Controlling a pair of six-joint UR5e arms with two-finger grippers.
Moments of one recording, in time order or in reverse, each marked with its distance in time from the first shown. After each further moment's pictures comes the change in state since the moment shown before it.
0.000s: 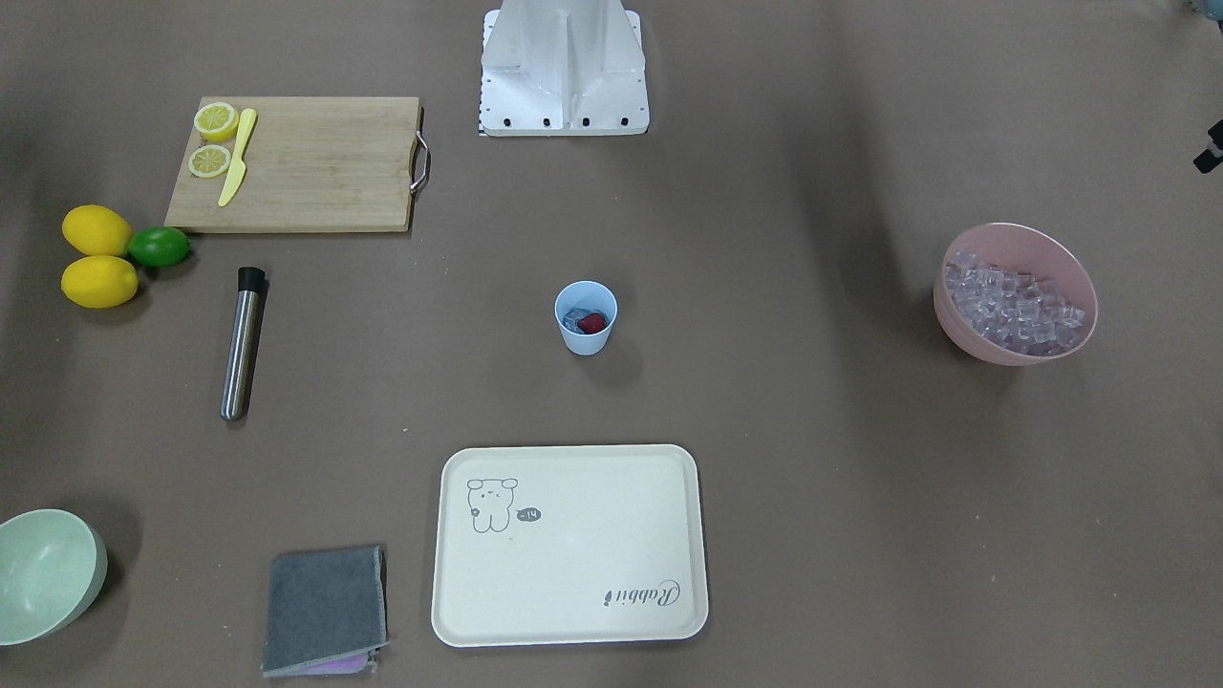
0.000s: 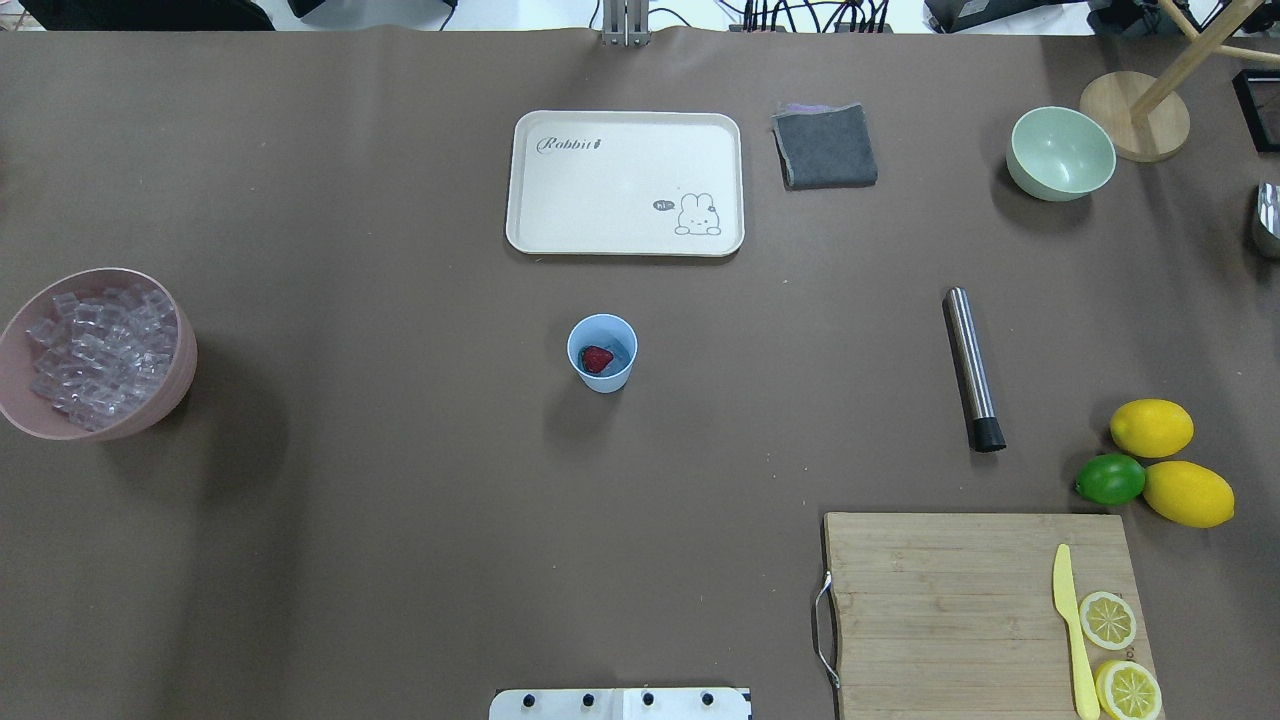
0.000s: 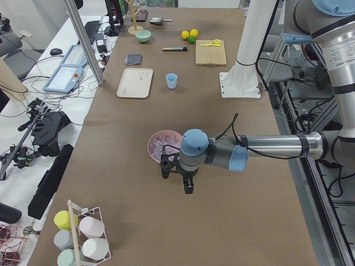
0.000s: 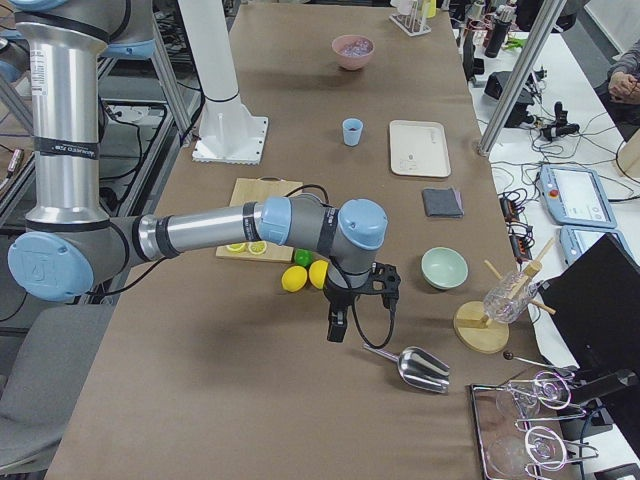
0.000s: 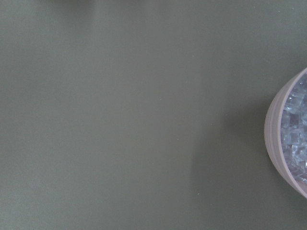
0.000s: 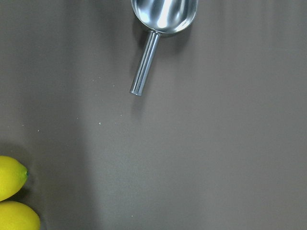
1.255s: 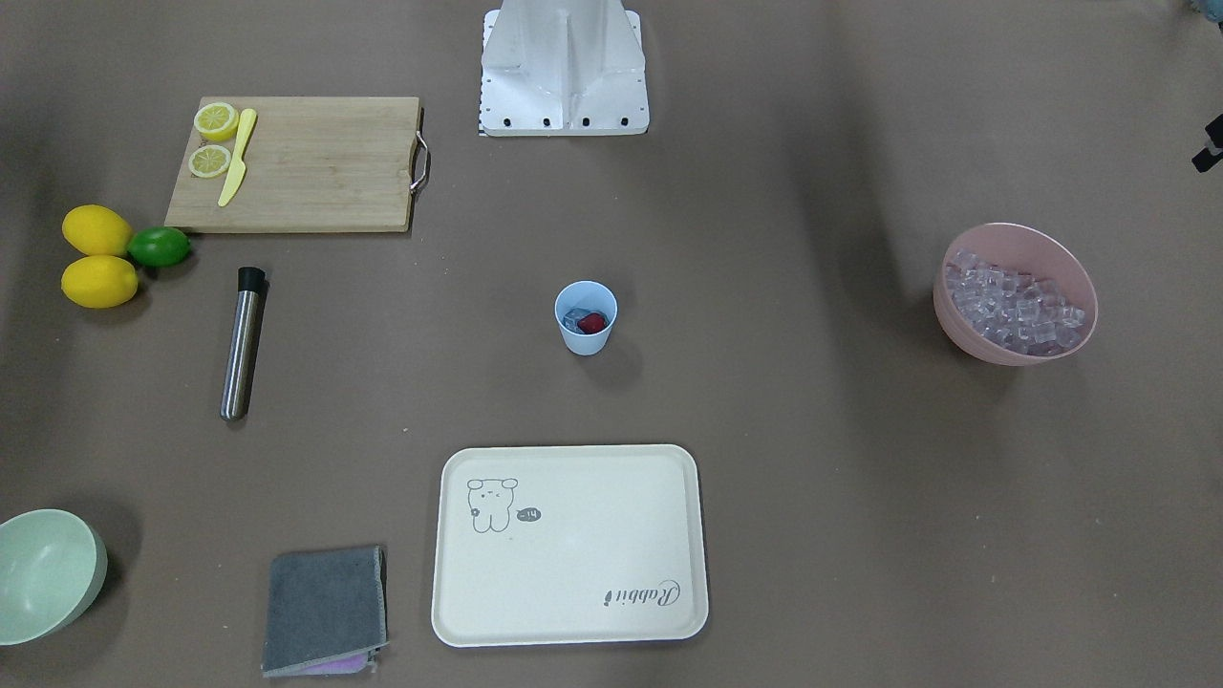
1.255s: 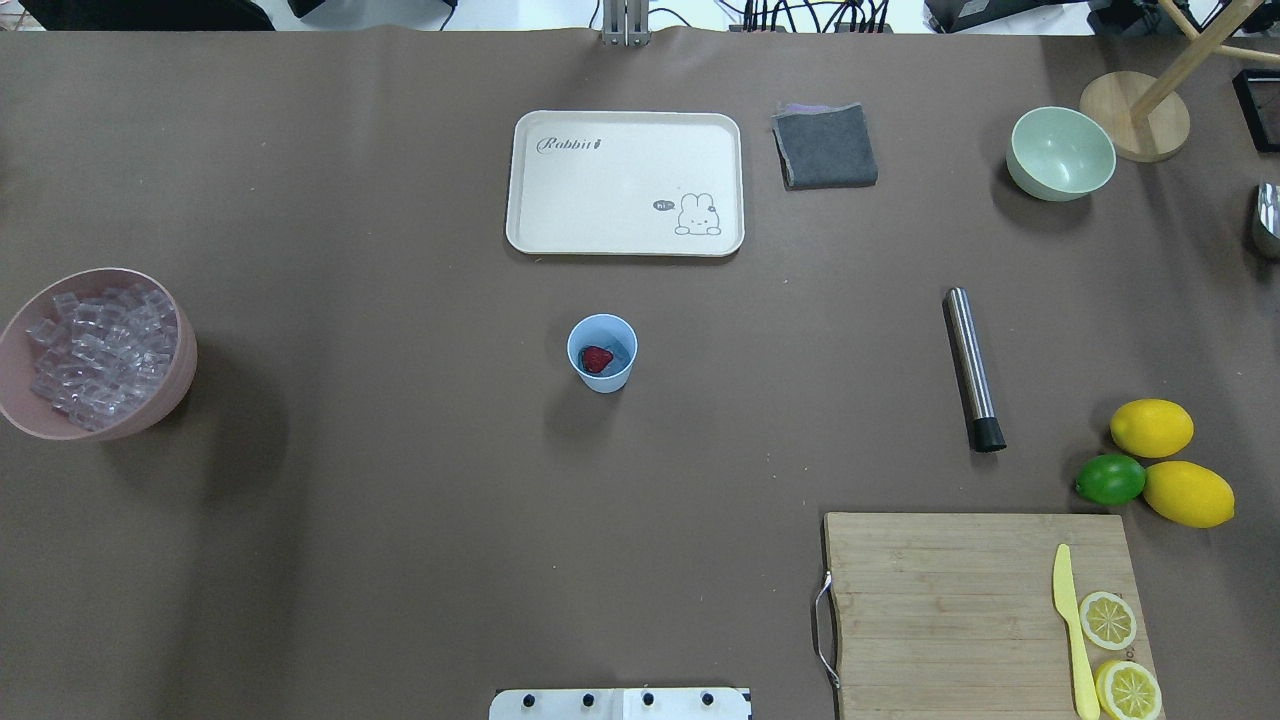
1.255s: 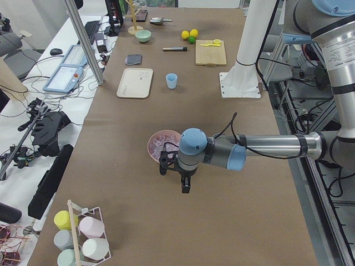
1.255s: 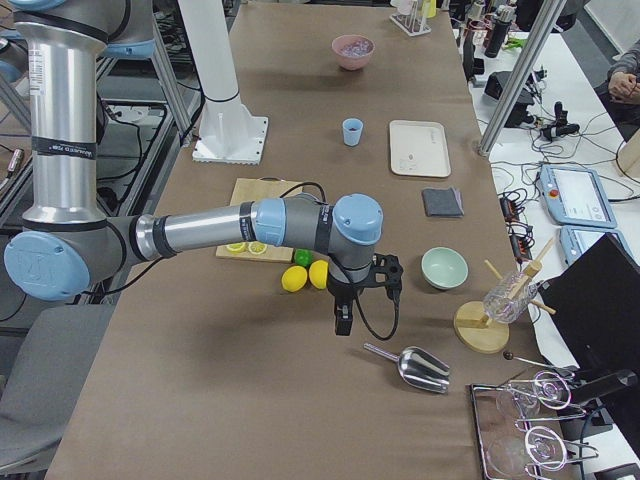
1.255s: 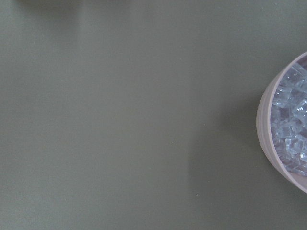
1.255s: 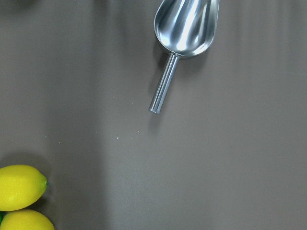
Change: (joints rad) left arm 0.002 -0.008 0.001 0.010 0.002 0.124; right arm 0.007 -0.005 0.006 0.101 0.036 0.000
